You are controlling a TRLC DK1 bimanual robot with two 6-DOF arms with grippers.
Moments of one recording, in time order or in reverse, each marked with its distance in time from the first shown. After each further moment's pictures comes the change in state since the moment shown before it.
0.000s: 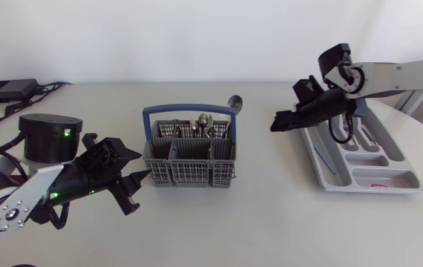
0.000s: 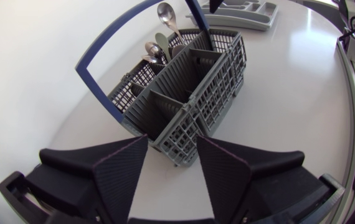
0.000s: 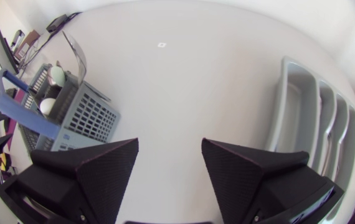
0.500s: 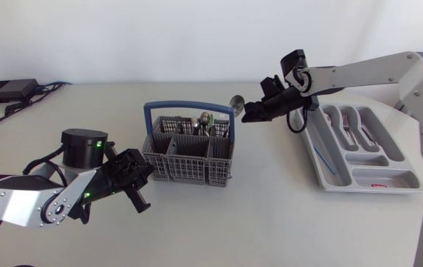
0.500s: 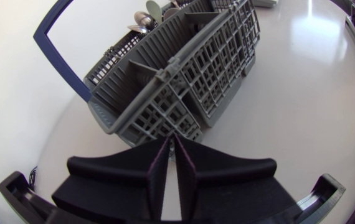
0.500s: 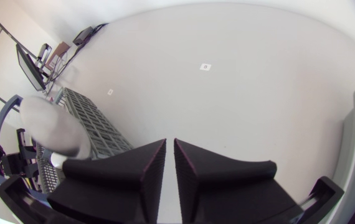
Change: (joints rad) left arm 0.039 0.332 -0.034 0.338 0.000 0.068; right arm 0.081 0.357 0.345 0.057 -0.233 0.141
